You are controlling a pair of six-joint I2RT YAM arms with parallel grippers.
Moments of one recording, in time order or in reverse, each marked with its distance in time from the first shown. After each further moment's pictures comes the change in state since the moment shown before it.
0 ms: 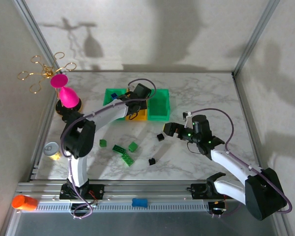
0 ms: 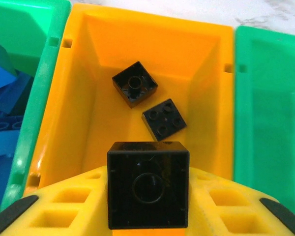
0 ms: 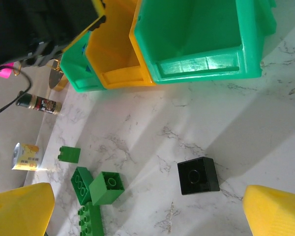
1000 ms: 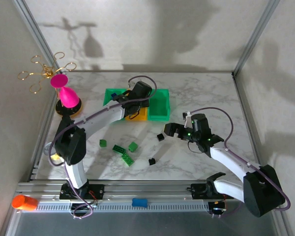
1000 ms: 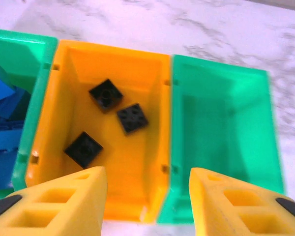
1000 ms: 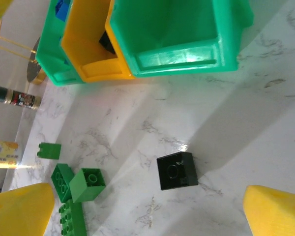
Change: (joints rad) left arm -0.085 -0.177 -0.034 -0.008 0.002 -0.013; right arm -0.028 0.028 0.029 -0.084 0.015 -0.053
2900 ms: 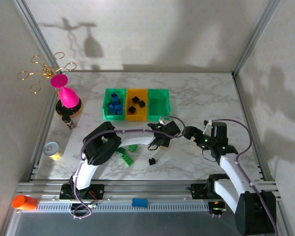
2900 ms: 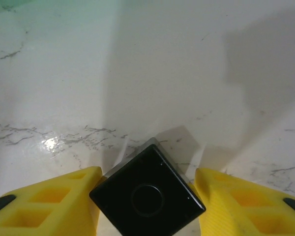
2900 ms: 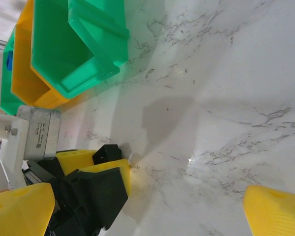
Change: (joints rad) left arm -0.326 0.303 -0.039 -0.059 0.075 -0.037; right arm -0.337 -0.209 -0.140 -0.181 -0.113 0.007
